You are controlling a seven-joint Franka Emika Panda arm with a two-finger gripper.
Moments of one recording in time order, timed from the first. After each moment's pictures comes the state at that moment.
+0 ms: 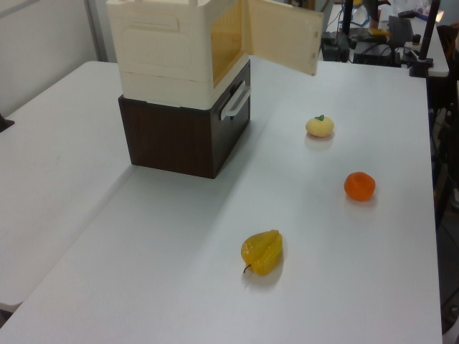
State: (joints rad) arm -0.03 0.11 -0.04 -1.41 0.02 1.91 0.18
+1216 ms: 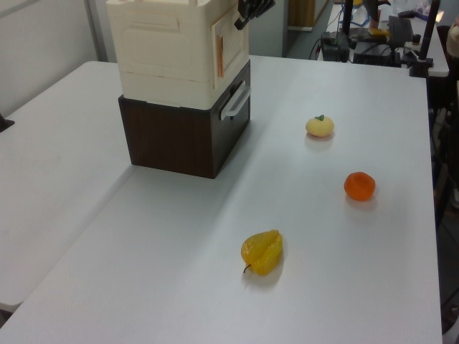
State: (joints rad) arm 0.06 0.26 -0.04 -1.44 0.02 2.40 0.32
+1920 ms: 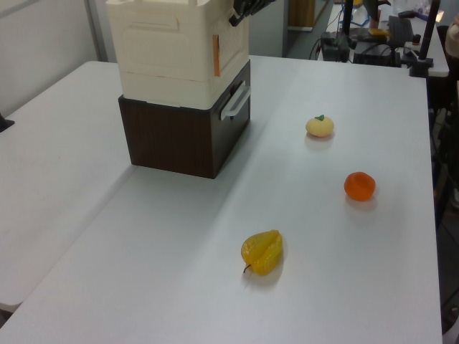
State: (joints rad) arm 0.06 0.27 -0.04 -1.45 0.02 2.47 0.32
